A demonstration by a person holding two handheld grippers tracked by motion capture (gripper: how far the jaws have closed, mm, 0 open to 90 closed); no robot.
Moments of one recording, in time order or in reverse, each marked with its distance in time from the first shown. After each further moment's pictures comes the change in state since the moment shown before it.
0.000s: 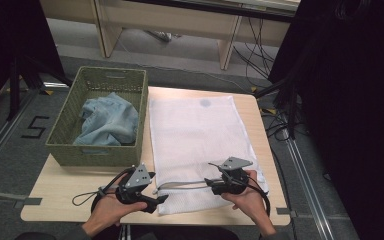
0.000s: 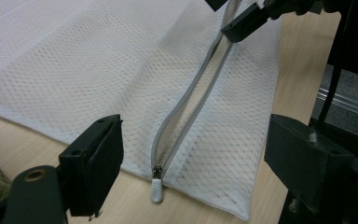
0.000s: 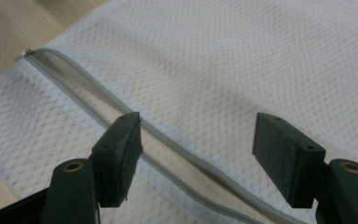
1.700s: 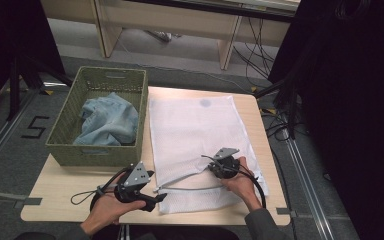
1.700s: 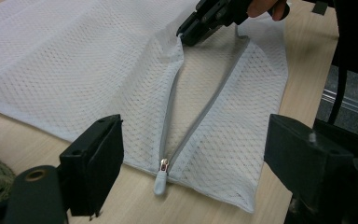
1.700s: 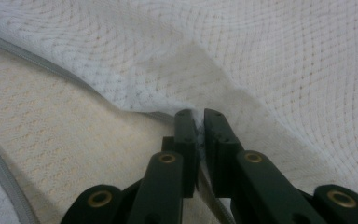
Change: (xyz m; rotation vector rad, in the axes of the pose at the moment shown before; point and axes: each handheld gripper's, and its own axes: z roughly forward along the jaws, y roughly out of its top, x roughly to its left) left arm 0.002 0.001 -0.002 -0.009 0.008 -0.020; right arm -0.036 0.003 0.055 0.085 -0.030 -0.087
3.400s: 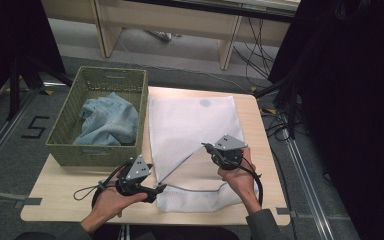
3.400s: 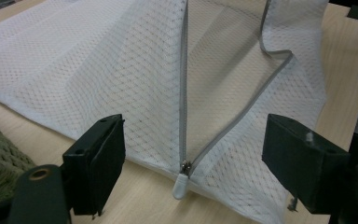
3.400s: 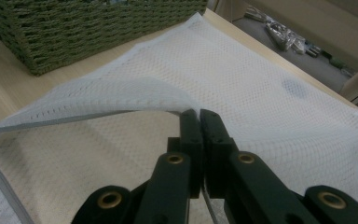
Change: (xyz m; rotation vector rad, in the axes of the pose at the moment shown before) left arm 0.012 0.005 0.005 0.005 0.074 -0.018; right arm 0.020 0.054 -0.064 -0.285 -0.125 -0.016
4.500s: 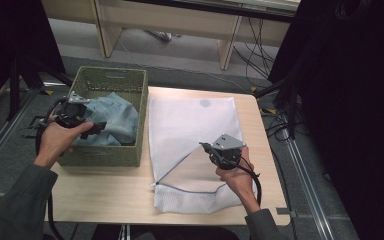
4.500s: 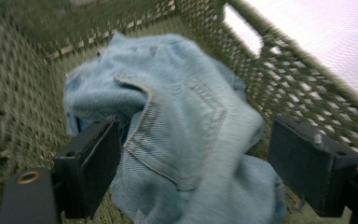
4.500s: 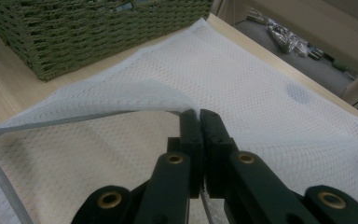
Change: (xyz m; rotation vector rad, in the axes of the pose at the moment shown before) left arm 0.197 0.029 -0.075 0.158 0.394 -0.297; right arm 0.004 0.006 0.000 -0.012 0.010 -0.009
